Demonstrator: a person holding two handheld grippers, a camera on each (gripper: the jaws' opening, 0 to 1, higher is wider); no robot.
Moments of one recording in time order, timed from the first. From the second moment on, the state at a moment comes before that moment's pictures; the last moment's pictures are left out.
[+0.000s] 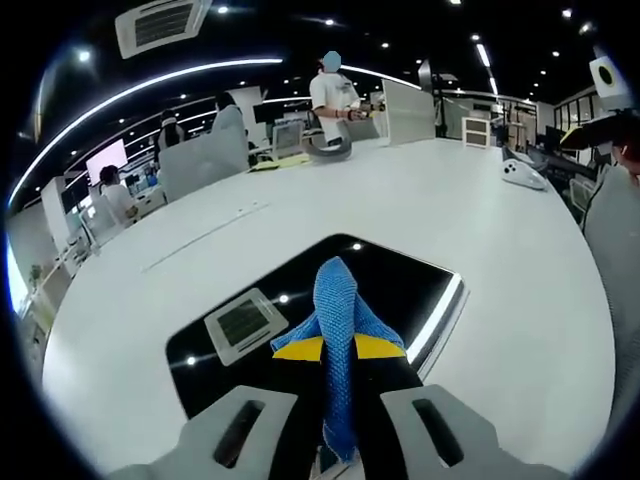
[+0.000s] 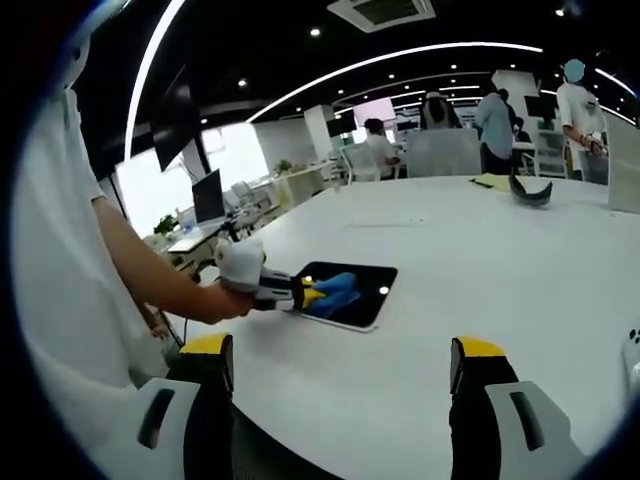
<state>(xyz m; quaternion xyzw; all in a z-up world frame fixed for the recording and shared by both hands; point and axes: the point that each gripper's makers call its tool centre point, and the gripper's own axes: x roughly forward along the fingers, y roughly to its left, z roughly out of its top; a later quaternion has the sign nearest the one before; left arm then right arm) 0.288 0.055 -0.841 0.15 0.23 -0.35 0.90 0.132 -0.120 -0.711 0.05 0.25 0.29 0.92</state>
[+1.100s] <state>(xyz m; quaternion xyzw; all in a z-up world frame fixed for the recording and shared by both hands) 0.309 0.063 -0.841 0.16 0.23 -0.34 0.90 0.133 -0.117 -0.715 0.05 0.26 0.29 0.92</state>
